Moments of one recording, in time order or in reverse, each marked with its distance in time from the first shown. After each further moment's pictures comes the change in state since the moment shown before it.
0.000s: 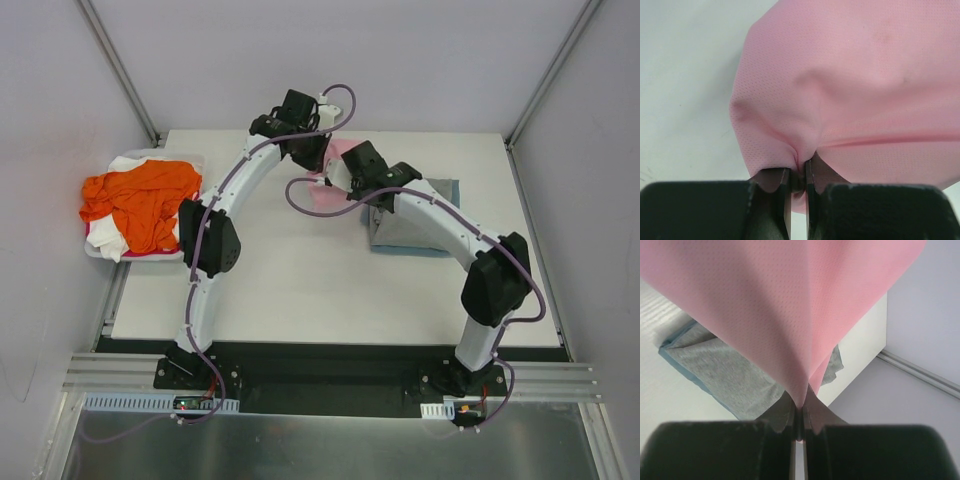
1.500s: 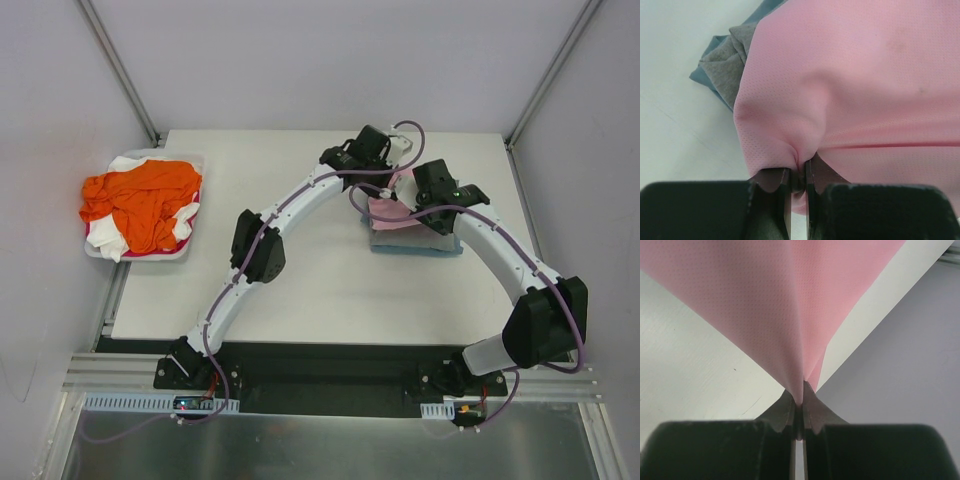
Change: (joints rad) left arm -0.275 0.307 0.277 0.088 -0.067 -0.093; right arm -0.286 -0.344 -0.393 -0.058 -0.055 0.029
